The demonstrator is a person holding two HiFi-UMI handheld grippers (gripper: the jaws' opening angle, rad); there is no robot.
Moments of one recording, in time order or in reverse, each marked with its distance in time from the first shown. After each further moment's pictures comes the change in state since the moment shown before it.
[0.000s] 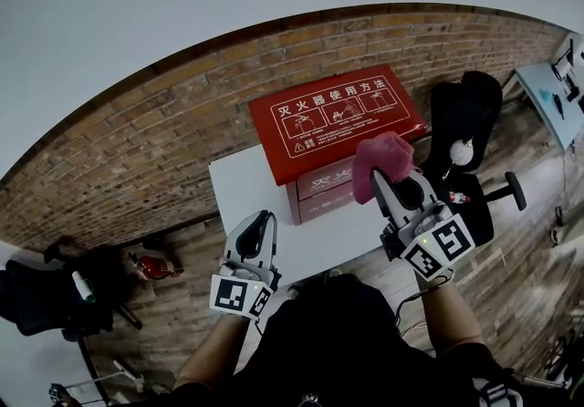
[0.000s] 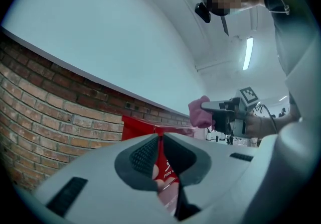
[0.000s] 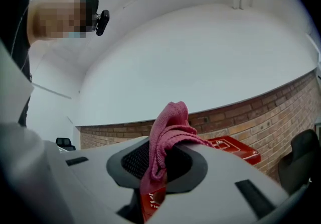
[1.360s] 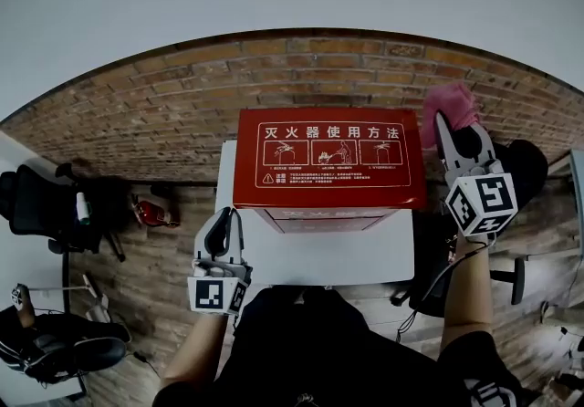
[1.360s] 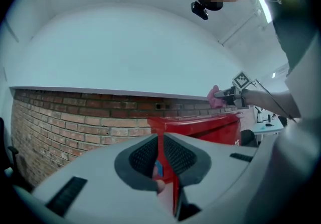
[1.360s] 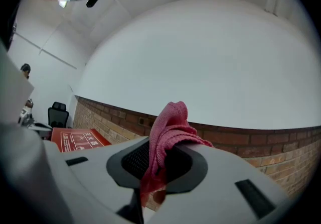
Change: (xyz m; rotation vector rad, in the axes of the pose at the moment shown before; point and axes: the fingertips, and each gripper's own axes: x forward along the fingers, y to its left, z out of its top) left arm 0.048 0.017 -0.010 0.185 0.013 0.540; right arm 0.108 -0.254 0.049 -0.312 0.126 0.012
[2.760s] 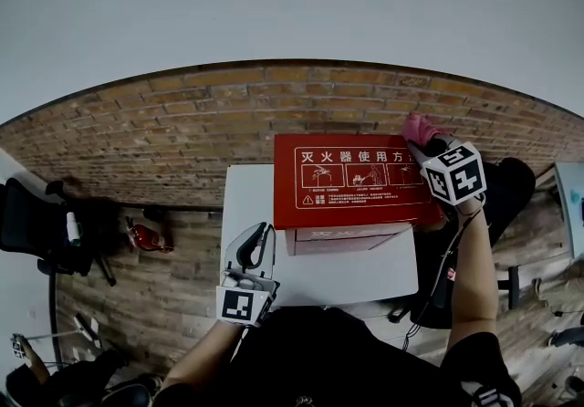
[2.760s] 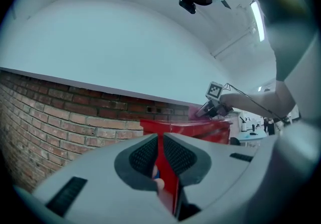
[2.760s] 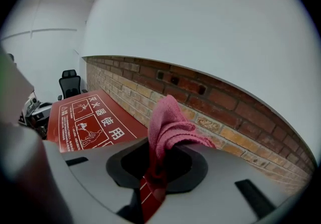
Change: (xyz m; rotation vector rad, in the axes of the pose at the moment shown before) left arm 0.008 0.007 0.000 -0.044 -0.046 -0.186; right arm 0.066 0.069 -0.062 -0.121 0.590 0.154
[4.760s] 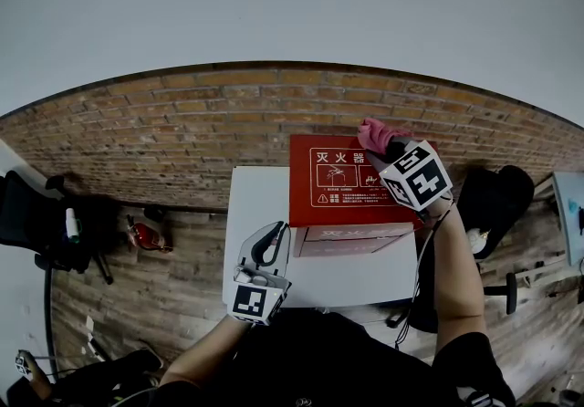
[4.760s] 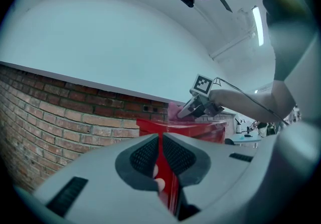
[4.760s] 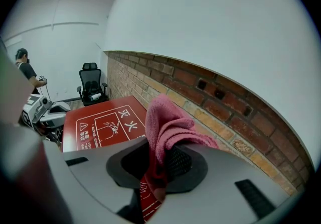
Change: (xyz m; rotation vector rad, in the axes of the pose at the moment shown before) left arm -0.001 -0.005 0.002 -0.037 0.015 -0.047; right arm 0.028 0.113 0.057 -0.167 0.017 0.164
